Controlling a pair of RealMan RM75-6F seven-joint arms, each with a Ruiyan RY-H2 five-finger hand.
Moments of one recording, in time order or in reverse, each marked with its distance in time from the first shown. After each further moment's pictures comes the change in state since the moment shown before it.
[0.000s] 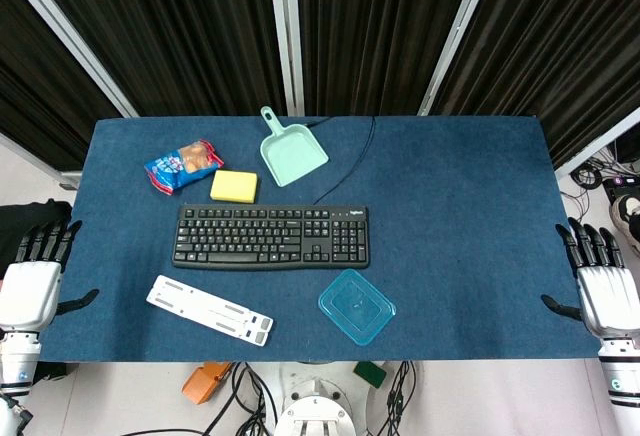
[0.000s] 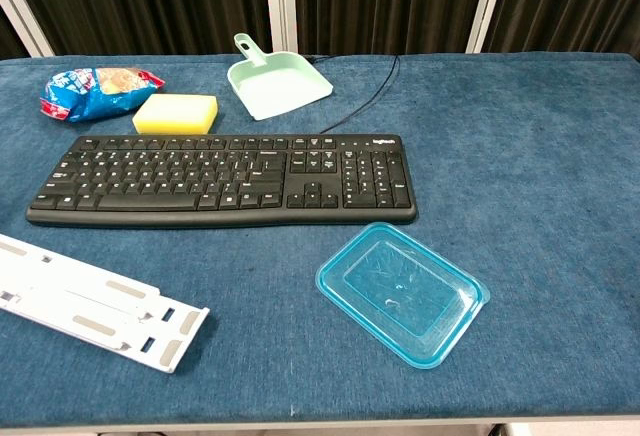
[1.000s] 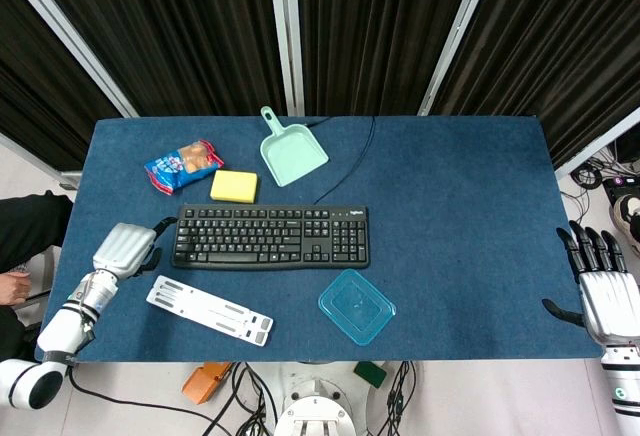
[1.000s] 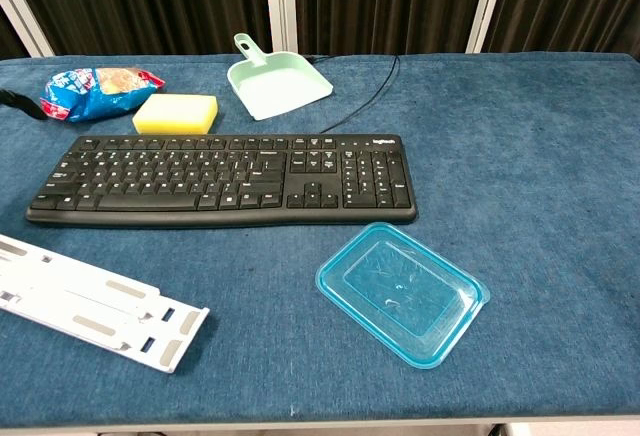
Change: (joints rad) left arm -0.376 -0.066 -0.044 0.093 -0.181 -0.616 0.061; right arm -0.019 0.020 -0.015 -0.027 -0.030 0.028 -0.006
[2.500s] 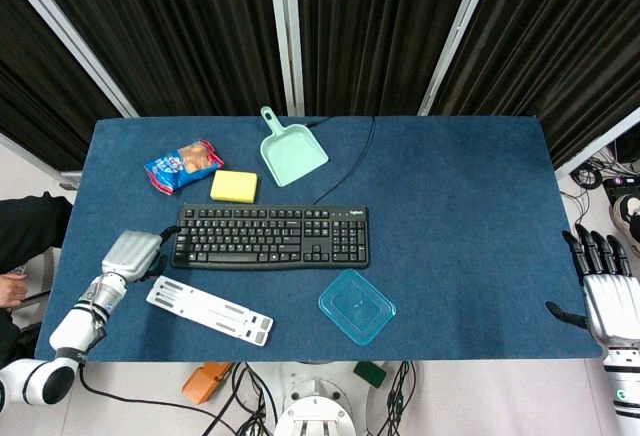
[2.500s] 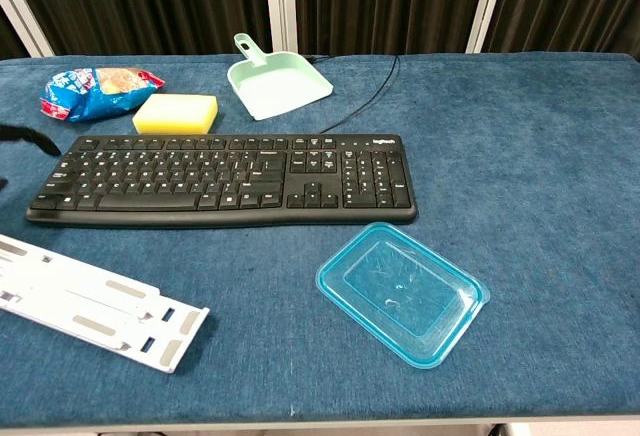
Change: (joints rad) left arm -0.045 -0.020 0.064 -0.013 -0.104 0.031 -0.008; right arm -0.015 -0.009 0.001 0.007 0.022 0.002 -0.001
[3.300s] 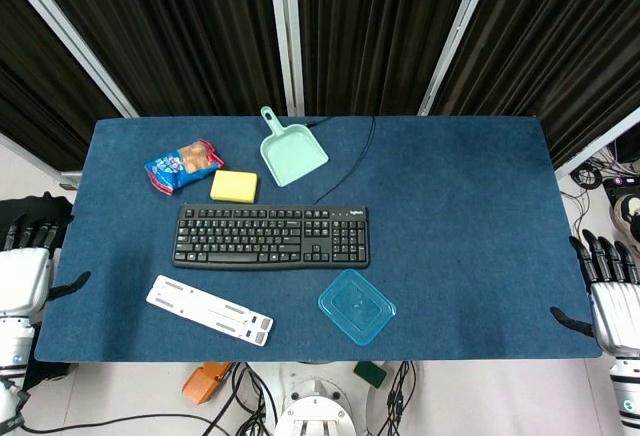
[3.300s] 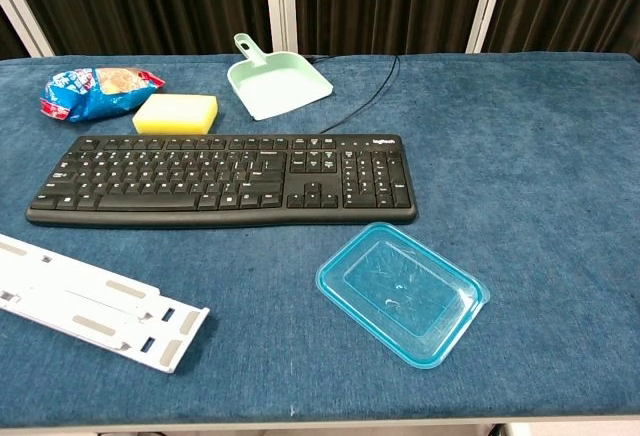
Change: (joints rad) left arm 0.357 0.059 0.018 0.024 0.193 0.613 -0.168; right arm -0.032 -0.005 -0.013 0.014 -0.034 0.047 0.022
